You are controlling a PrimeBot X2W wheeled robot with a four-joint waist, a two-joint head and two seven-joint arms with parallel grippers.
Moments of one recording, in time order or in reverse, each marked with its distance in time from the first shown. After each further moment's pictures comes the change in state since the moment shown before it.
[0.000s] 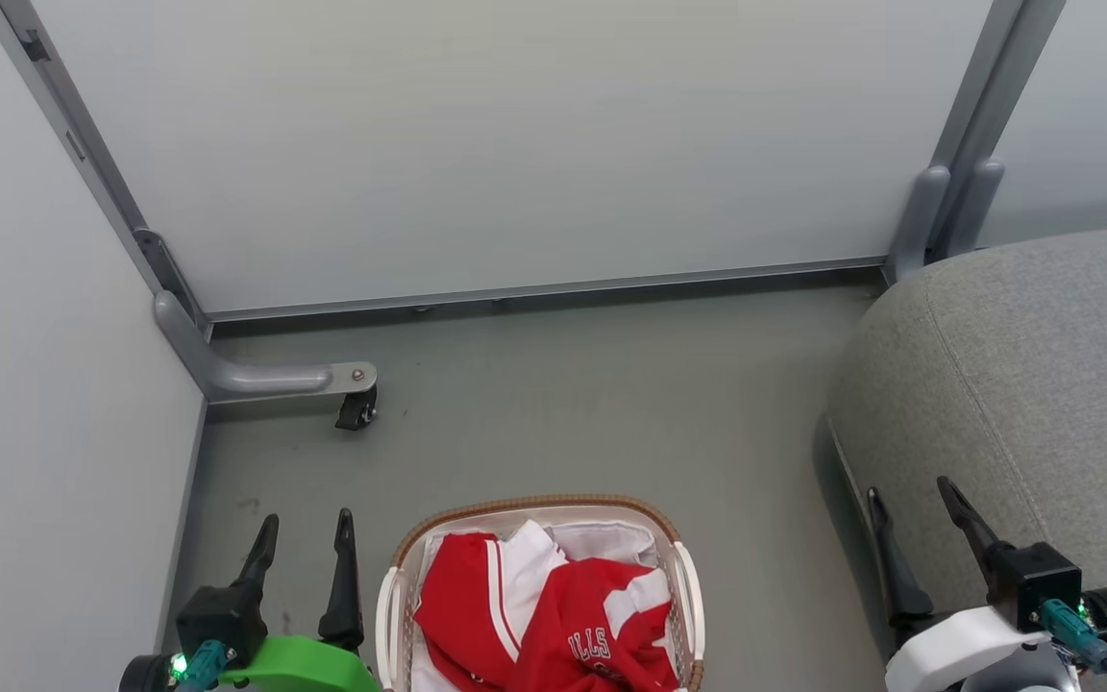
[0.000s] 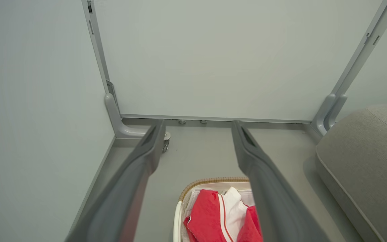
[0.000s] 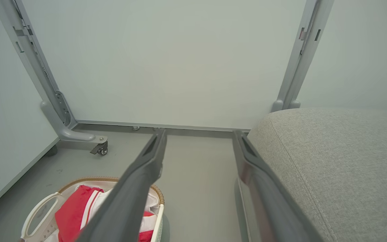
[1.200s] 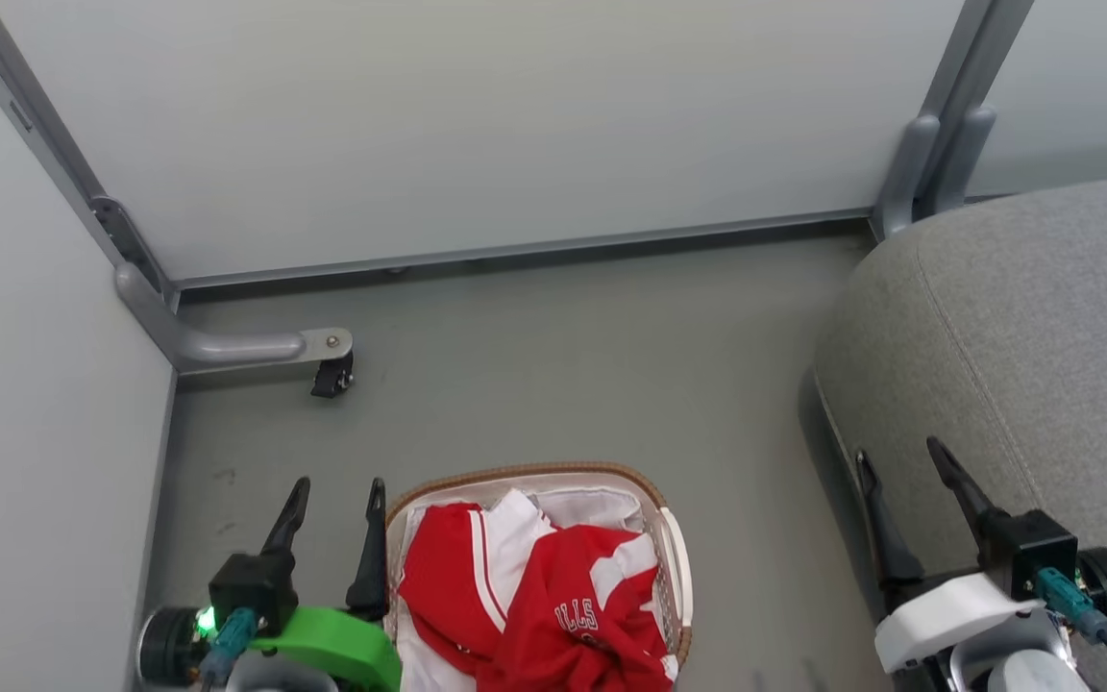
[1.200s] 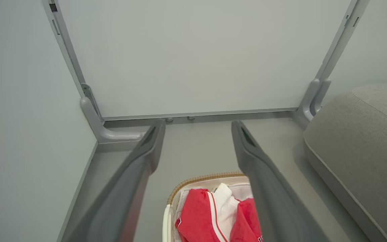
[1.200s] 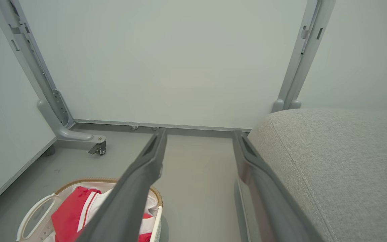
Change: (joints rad) left arm -0.037 0.001 -0.043 -0.007 0.042 -0.014 -0.002; right arm -0.037 0.000 0.018 -0.025 -0.005 0.000 0.000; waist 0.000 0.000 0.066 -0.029
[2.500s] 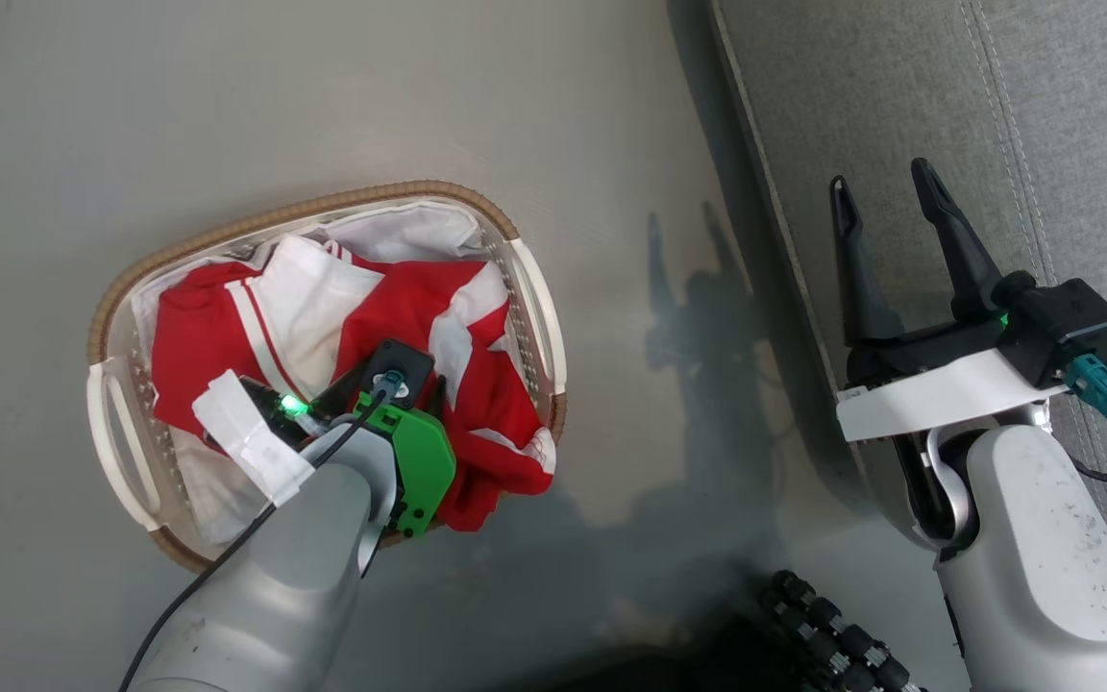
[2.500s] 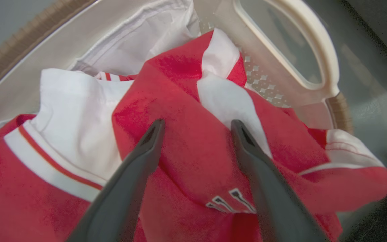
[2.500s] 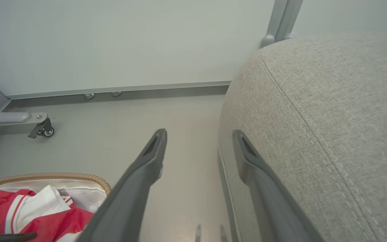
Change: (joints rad) left arm -0.688 -0.002 -0.498 0.743 -0.016 0.044 0.172; right arm -0.378 -0.002 0.076 -0.074 0.128 0.000 0.000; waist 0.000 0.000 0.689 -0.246
